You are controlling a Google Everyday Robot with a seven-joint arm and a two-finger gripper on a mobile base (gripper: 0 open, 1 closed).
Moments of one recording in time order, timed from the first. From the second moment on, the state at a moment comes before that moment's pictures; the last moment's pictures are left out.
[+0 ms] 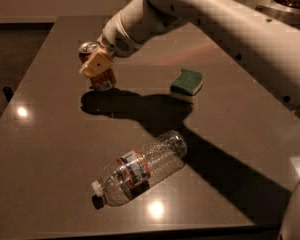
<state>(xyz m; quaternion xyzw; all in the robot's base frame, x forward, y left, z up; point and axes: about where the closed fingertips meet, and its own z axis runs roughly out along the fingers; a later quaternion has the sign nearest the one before) 0.610 0.129 0.928 -0.61 0.66 0.25 0.35</state>
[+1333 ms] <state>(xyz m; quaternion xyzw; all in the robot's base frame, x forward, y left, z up) 0.635 0.043 0.928 -0.64 0.76 0.00 0.11</state>
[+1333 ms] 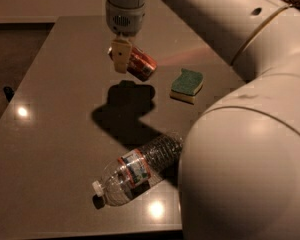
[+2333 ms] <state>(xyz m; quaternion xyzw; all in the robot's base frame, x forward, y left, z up) 0.626 0.039 0.877 -0.71 0.70 -0.01 0.02</state>
